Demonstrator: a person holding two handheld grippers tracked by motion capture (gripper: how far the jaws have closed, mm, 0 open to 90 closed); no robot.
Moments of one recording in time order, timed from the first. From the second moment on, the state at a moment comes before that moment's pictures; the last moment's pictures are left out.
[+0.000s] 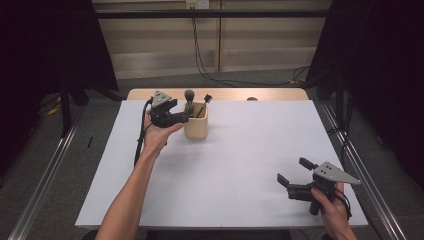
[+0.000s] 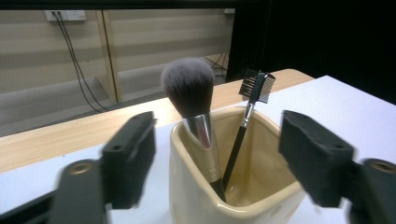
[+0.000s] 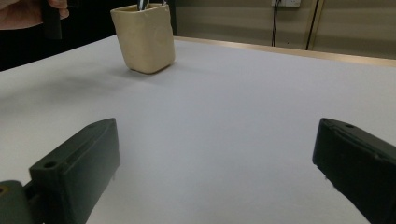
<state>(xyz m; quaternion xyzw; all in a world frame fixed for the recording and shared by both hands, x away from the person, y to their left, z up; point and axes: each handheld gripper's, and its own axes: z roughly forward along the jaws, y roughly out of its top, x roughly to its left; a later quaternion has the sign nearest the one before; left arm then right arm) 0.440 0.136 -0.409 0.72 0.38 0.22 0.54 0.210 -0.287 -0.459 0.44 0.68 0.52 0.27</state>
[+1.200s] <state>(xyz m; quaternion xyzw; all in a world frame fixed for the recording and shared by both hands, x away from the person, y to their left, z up) 0.411 0.171 -0.383 0.71 0.37 0.22 0.56 0.208 -0.289 -0.459 0.45 0.67 0.52 0.27</state>
